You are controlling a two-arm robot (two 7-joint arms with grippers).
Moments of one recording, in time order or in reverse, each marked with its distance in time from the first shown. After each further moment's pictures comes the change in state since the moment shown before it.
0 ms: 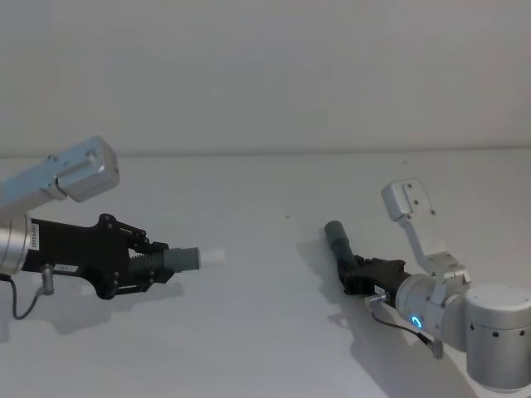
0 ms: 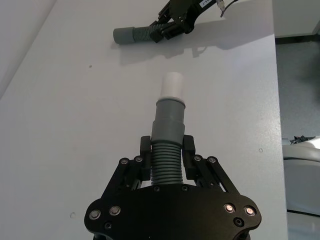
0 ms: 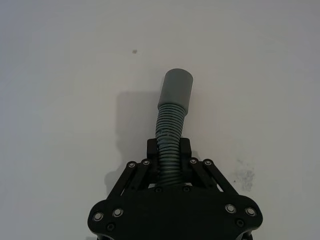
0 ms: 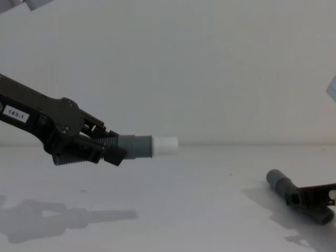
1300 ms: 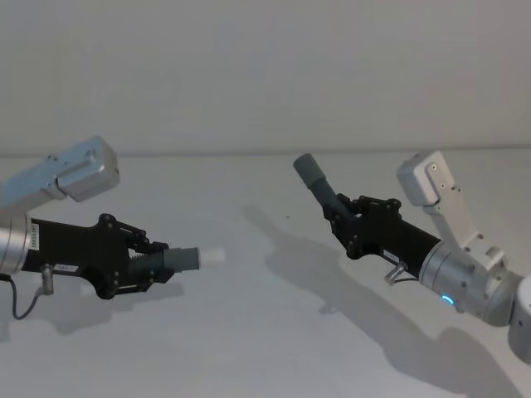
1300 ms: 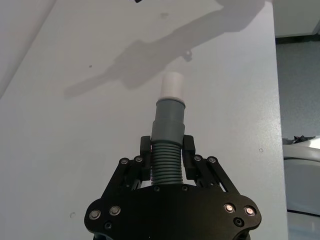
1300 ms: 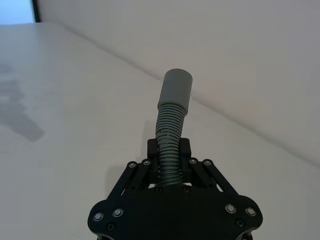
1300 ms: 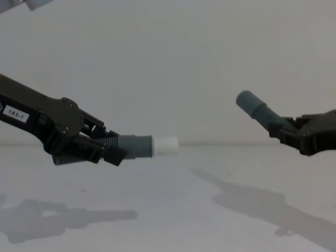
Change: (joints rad) left arm 0.000 0.000 0.000 0.000 0.000 0.000 0.000; right arm 0.040 0.195 -0.051 0.023 -0.048 -0.545 0.328
